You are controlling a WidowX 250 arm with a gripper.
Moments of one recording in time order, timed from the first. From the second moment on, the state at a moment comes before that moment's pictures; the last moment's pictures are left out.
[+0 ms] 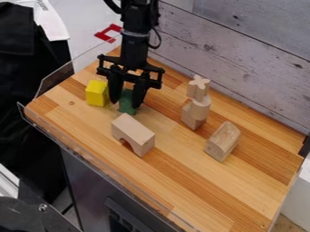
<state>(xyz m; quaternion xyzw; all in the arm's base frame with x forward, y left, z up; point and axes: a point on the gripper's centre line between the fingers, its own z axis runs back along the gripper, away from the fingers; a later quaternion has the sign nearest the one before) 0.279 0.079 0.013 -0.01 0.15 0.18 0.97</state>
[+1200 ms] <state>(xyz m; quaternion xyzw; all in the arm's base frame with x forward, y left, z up) 0.263 0.060 0.115 -0.02 0.12 0.00 0.99</state>
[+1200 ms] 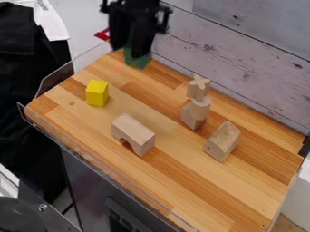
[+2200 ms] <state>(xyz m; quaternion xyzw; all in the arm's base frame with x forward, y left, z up) 0.229 0.035 0.062 -0.02 0.17 -0.06 0.98</state>
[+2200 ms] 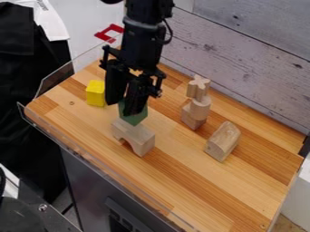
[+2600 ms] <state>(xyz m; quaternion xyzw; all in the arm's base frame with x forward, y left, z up) 0.222 0.036 0.054 -0.02 0.18 -0.06 0.98</state>
